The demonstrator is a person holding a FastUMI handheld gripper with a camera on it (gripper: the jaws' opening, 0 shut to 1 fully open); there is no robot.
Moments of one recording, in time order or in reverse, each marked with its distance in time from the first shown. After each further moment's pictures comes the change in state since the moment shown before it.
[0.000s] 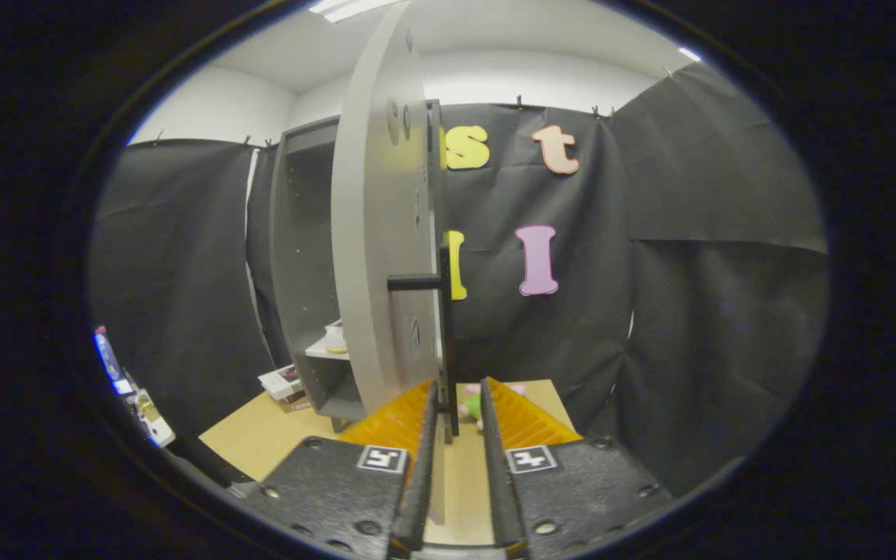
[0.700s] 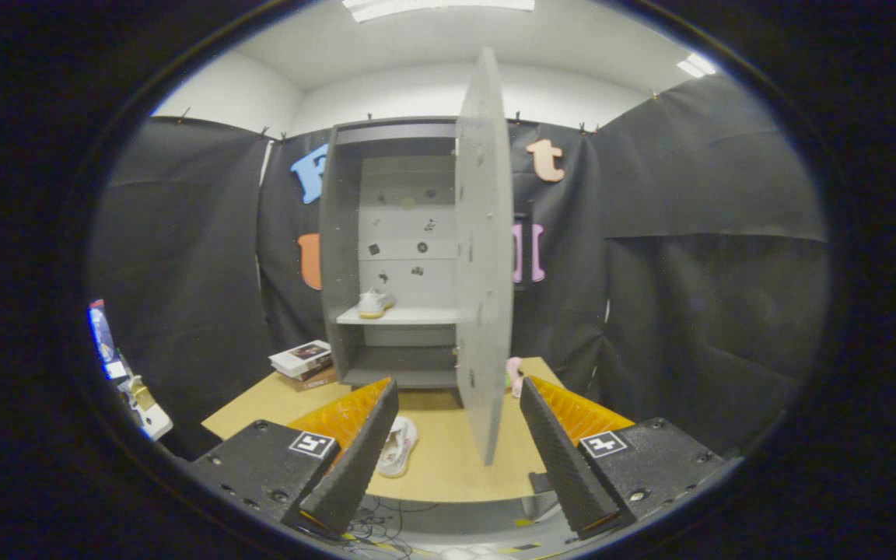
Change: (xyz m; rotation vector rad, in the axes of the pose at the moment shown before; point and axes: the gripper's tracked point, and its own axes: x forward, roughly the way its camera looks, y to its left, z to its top) arm -0.107 0.137 -0.108 -0.013 -0.019 -0.040
